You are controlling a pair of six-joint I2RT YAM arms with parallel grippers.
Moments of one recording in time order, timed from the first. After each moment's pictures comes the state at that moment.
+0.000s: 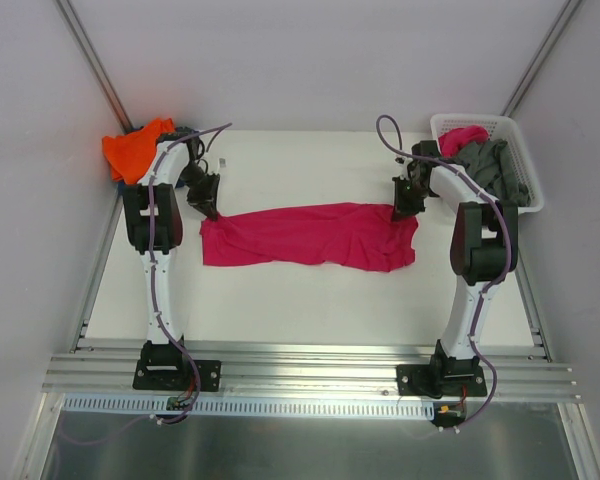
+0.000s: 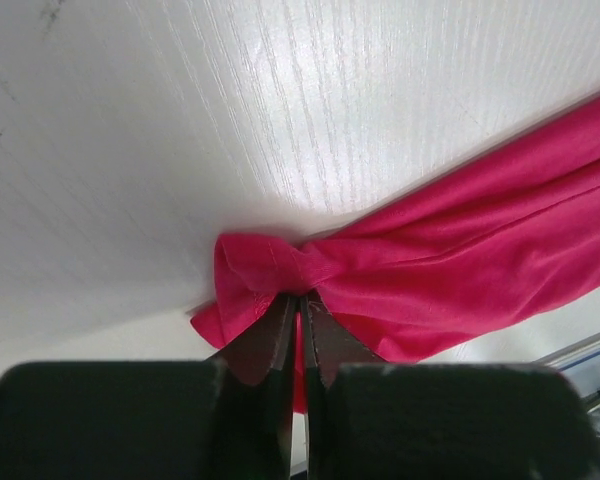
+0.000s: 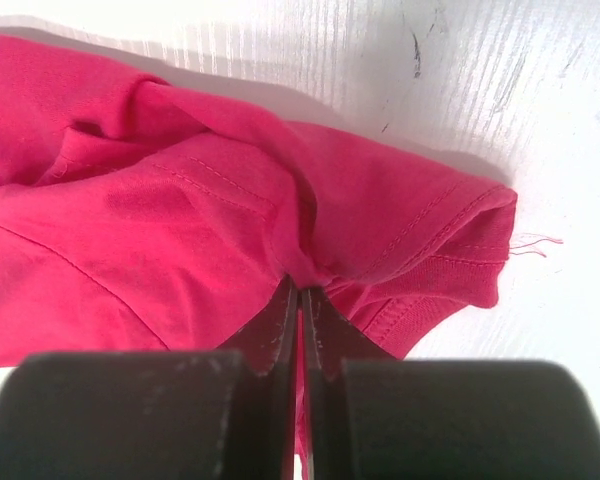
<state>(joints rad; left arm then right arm) 0.02 2.44 2.15 -1.28 0.36 0.18 0.10 2.05 1.59 -0.76 -0.22 0.06</state>
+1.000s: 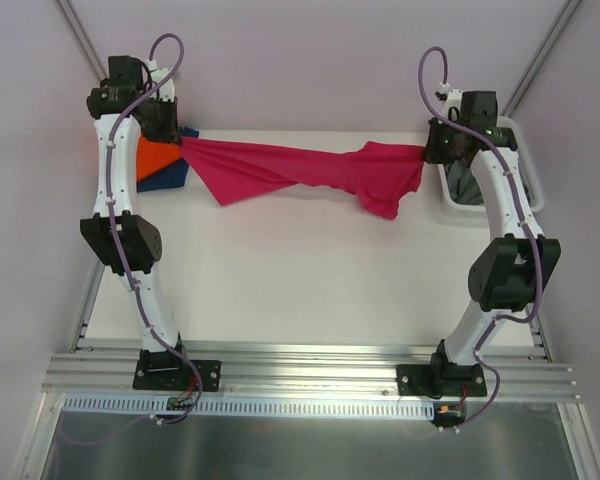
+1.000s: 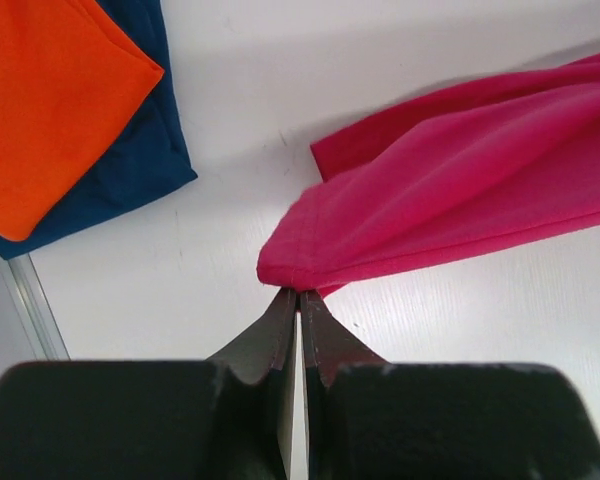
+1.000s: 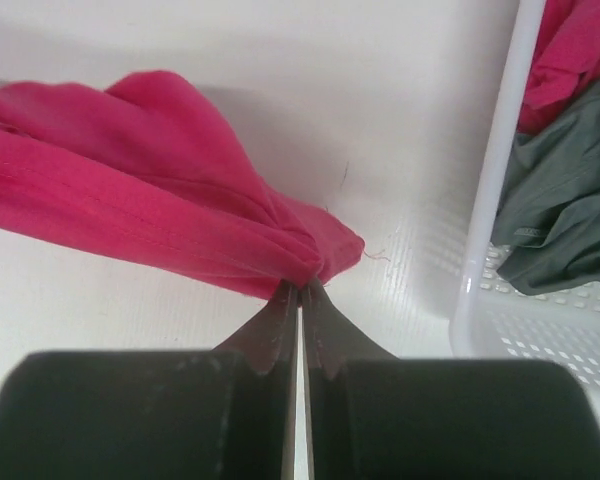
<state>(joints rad) 0.11 2.10 2.44 -1.24 0.32 0.19 0.02 1.80 1.82 -0.77 -0.23 -0.03</state>
